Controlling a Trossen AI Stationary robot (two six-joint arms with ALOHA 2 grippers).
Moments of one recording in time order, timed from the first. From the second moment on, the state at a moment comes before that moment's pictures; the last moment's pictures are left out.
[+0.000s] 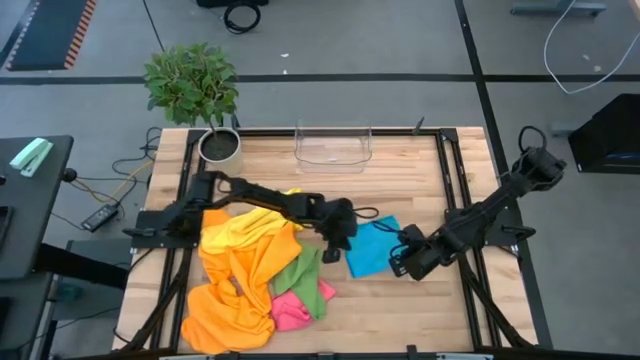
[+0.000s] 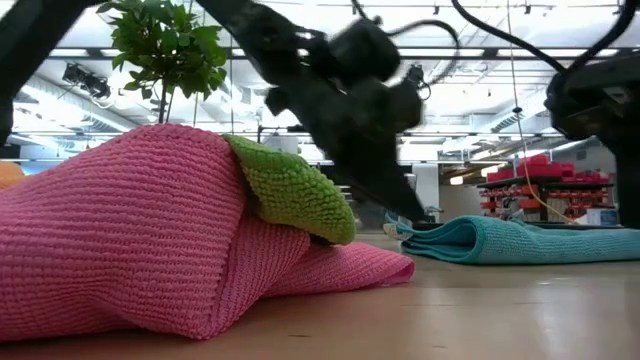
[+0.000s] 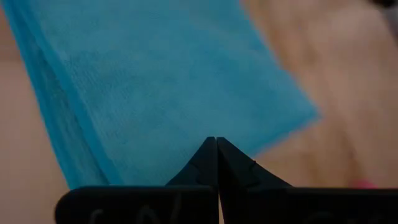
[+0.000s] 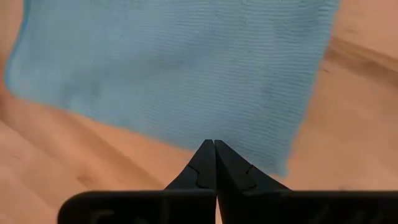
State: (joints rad) left arm 0.00 2.18 1.46 -0.14 0.32 -0.01; right arm 0.63 1.31 0.59 -0.56 0.23 1.70
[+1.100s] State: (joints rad) left arm -0.03 2.32 1.81 -0.63 0.10 -0.36; right arm 0.74 1.16 0.22 -0.05 0.45 1.53
